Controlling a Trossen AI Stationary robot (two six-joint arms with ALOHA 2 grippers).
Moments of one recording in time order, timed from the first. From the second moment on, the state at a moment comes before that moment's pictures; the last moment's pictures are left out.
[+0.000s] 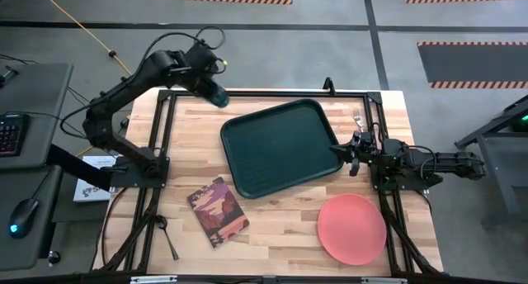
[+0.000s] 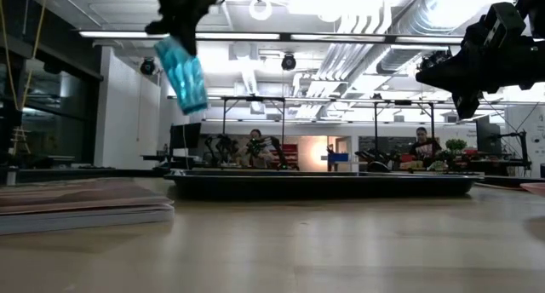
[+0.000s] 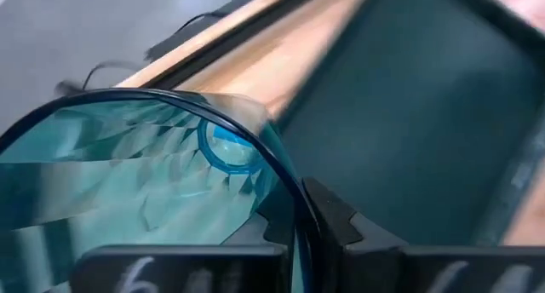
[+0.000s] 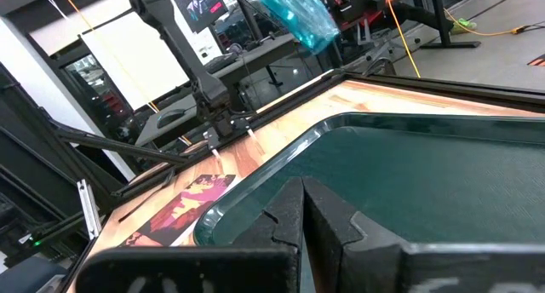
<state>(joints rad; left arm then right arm) 0.58 1.48 1.69 -1.28 -0.06 -0.33 -0.05 0.08 0.01 0.04 0.18 0.44</state>
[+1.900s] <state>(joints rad) 0.23 1.95 1.73 -1.26 -0.19 -0.56 -0.05 0.08 0.01 0.04 0.18 0.44</state>
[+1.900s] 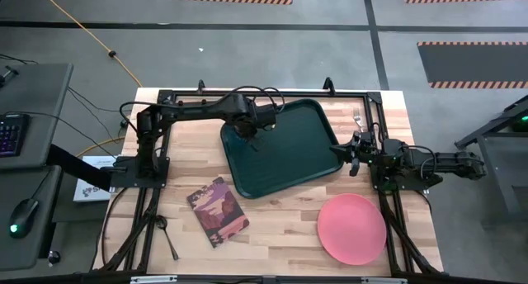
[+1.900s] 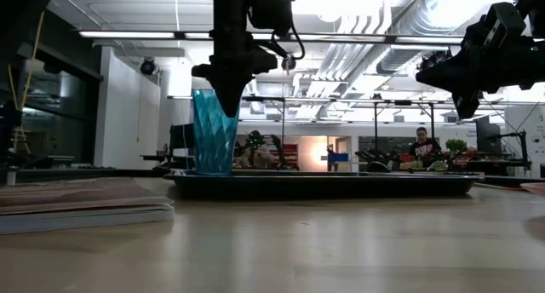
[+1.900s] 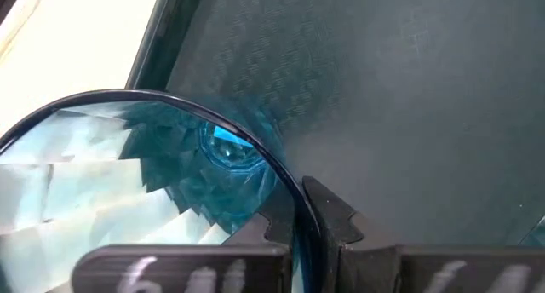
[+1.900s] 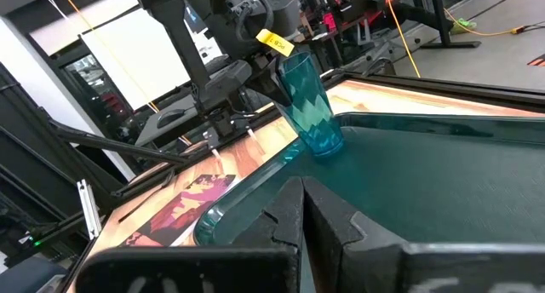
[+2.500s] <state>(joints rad) 0.23 1.95 1.73 -1.23 -0.19 -0.58 -0.05 0.08 0.01 0.04 0.18 0.44</state>
